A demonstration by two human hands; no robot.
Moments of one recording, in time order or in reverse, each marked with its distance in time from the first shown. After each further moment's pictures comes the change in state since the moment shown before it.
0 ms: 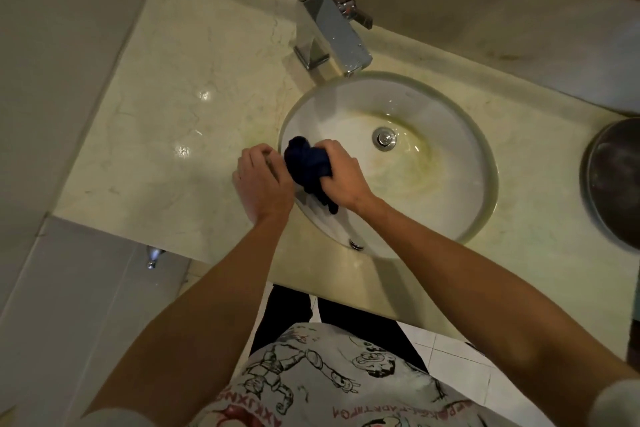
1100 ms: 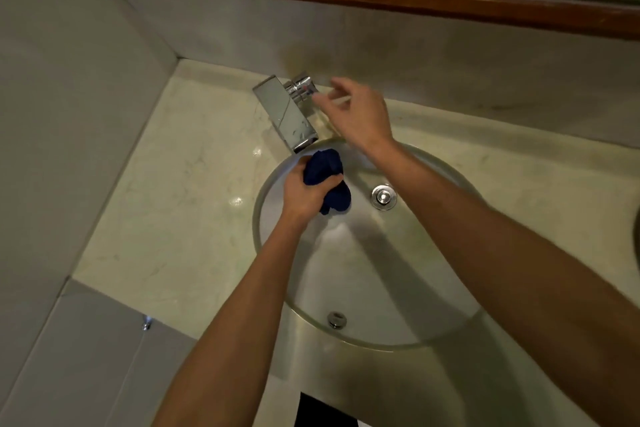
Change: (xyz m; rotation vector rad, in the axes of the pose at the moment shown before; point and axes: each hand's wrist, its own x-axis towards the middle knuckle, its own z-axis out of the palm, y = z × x) left_hand 0.054 0.130 0.075 -0.474 -0.447 -0.300; right_hand 0.117 -0.017 -0.176 0.239 0.303 -0.102
